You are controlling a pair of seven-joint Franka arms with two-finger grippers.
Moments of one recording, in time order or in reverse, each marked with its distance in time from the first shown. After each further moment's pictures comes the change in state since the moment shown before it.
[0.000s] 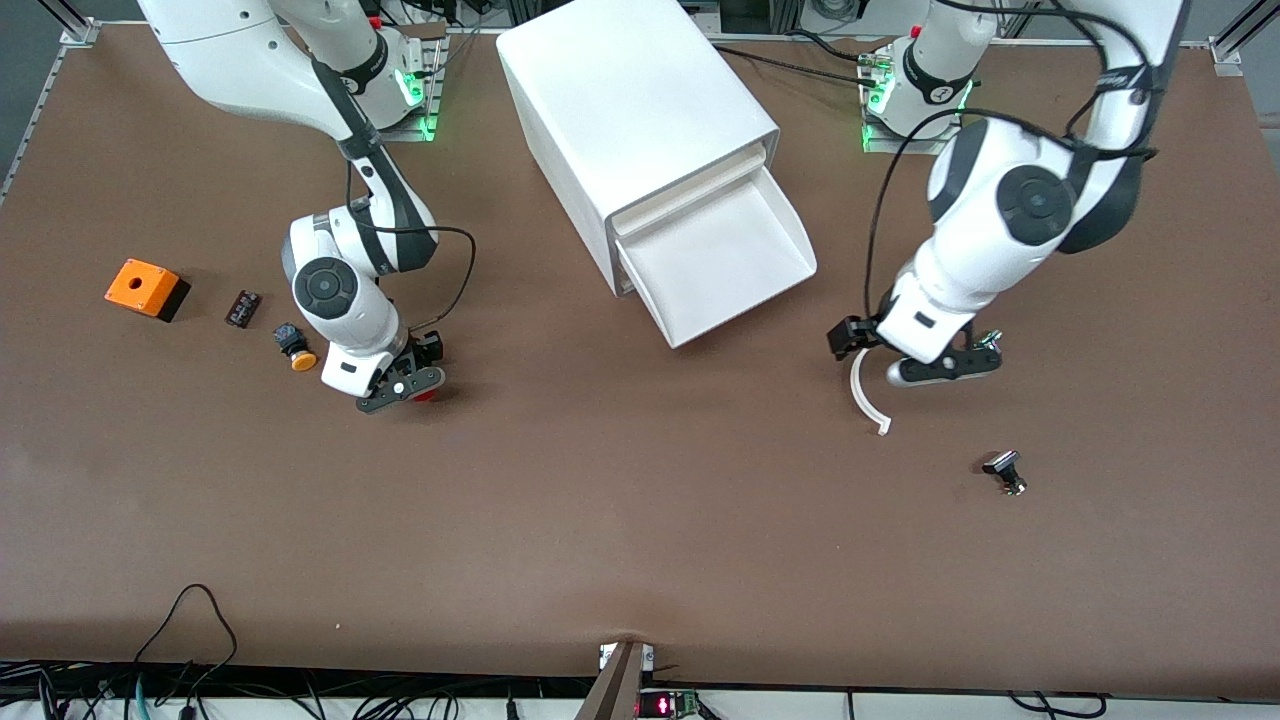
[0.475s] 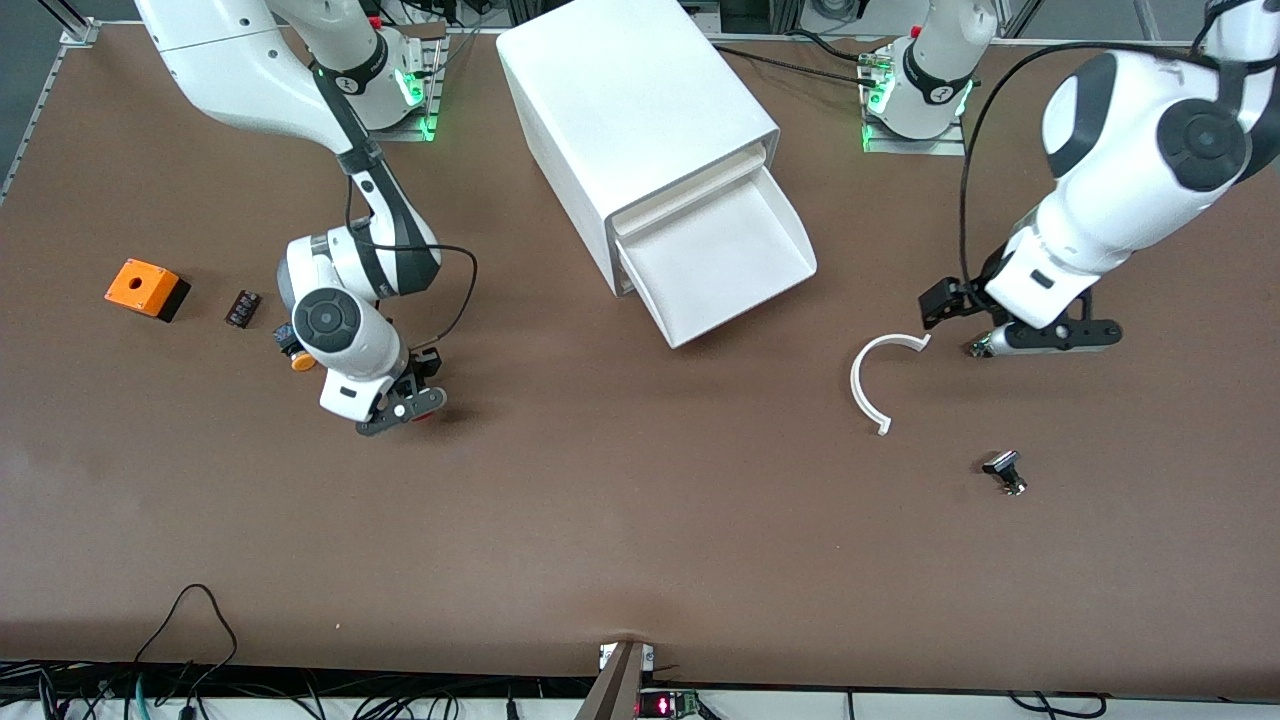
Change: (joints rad) left arm 0.120 -0.159 0.031 0.003 0.000 -0.190 0.227; right arm 0.004 0.048 0.000 0.105 -0.001 -0.137 -0.004
